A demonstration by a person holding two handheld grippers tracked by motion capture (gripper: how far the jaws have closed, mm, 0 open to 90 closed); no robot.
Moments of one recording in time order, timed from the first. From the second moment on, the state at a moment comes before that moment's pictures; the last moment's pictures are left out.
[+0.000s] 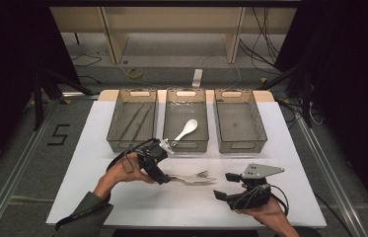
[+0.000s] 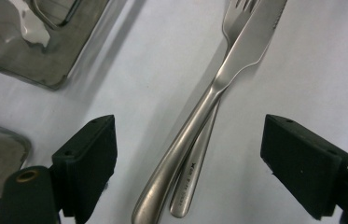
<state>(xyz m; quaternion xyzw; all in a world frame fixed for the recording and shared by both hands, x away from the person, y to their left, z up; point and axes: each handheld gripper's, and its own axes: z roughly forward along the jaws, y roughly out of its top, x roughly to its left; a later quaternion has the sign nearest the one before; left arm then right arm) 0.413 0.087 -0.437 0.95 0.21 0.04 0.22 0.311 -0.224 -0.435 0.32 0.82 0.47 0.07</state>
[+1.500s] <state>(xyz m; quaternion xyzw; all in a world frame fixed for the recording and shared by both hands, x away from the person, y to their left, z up) 0.413 0.071 -0.462 0.97 0.18 0.05 0.18 0.311 -0.220 -0.436 0.32 0.82 0.46 0.07</state>
